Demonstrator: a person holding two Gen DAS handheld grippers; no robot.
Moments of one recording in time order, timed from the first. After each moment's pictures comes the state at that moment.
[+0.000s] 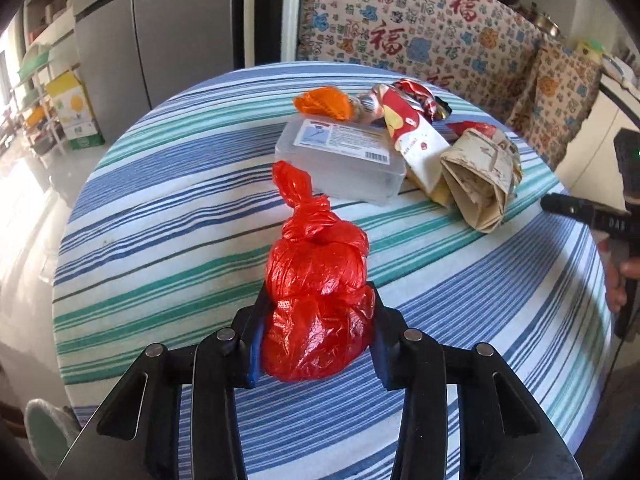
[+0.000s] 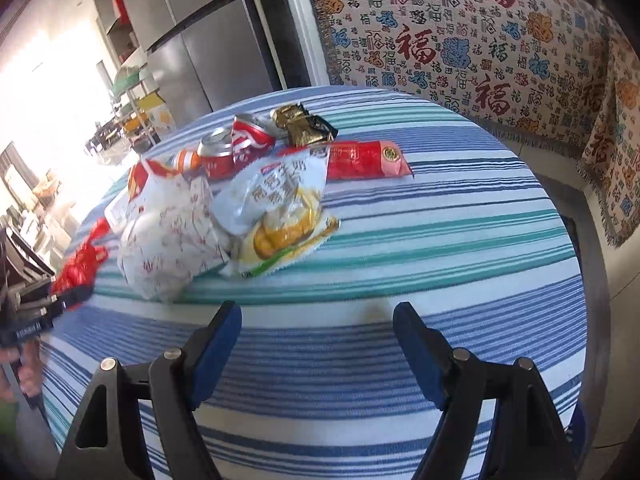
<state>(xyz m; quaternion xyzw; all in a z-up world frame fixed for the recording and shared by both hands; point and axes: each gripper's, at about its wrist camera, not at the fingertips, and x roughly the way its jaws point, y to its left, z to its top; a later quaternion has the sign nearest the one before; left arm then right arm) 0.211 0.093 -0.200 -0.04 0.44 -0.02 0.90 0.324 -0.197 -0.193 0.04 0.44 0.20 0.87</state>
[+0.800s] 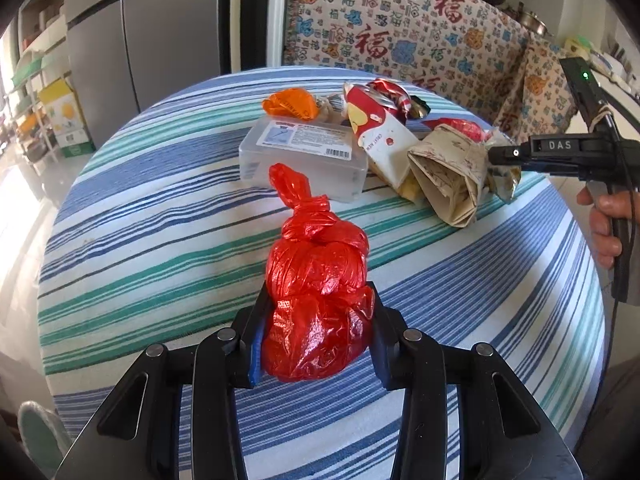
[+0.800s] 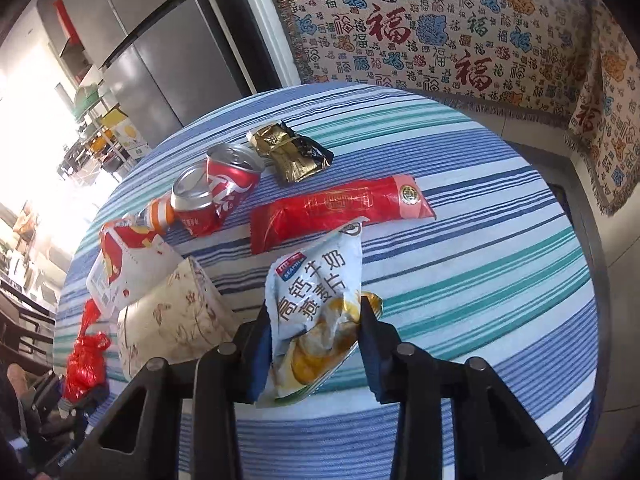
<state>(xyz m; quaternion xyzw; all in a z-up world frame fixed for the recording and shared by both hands) 0.205 0.077 -0.202 -0.04 0.43 -0.04 0.90 0.352 -0.166 -0.179 0.02 0.49 0.16 0.86</state>
